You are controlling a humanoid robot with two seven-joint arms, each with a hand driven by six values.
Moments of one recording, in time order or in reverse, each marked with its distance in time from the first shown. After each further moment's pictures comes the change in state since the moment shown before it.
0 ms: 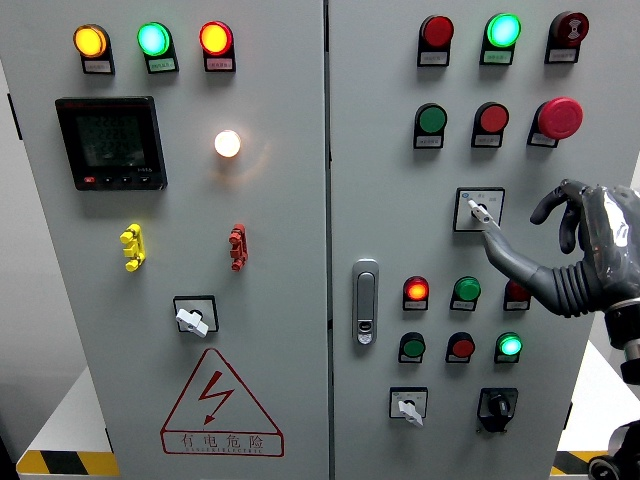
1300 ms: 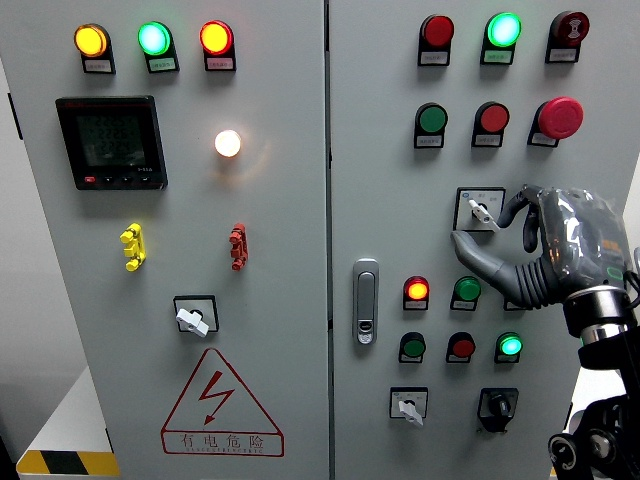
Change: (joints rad) left arm 0.000 0.000 0.000 0.000 0.000 0.000 0.000; right arm 0.076 0.002 -0.041 -0.156 0.000 -0.051 -0.008
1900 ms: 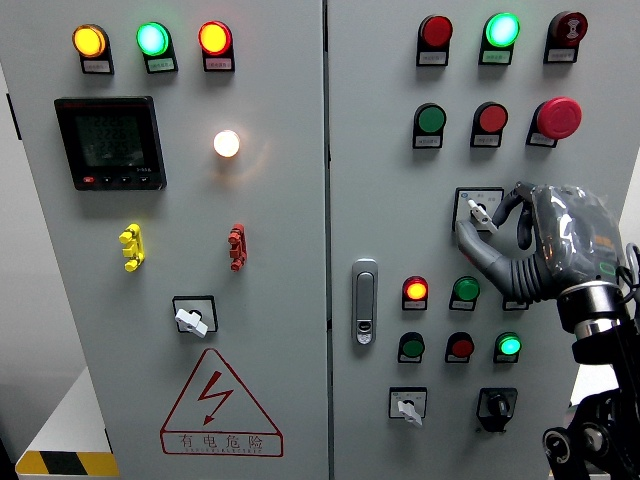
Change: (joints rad) left arm 0.000 0.000 0.000 0.000 0.001 0.000 0.000; right arm 0.014 0.000 -0.005 -0.023 -0.004 0.000 0.000
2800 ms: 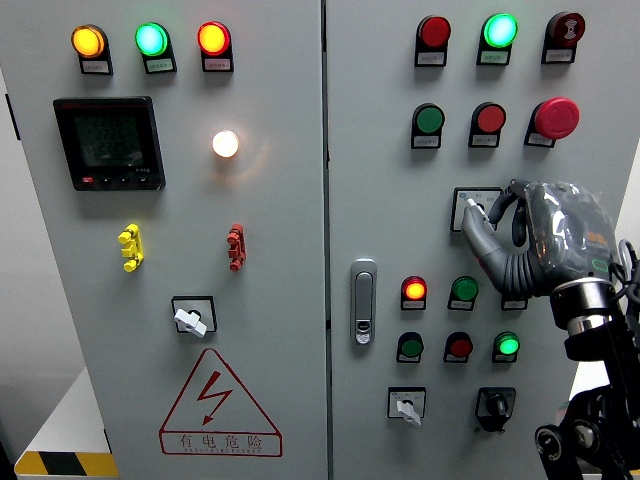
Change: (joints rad) left arm 0.000 0.000 0.000 0.000 0.000 0.000 0.000; right arm 0.015 0.000 -0.022 -0.016 -0.005 0.002 -0.027
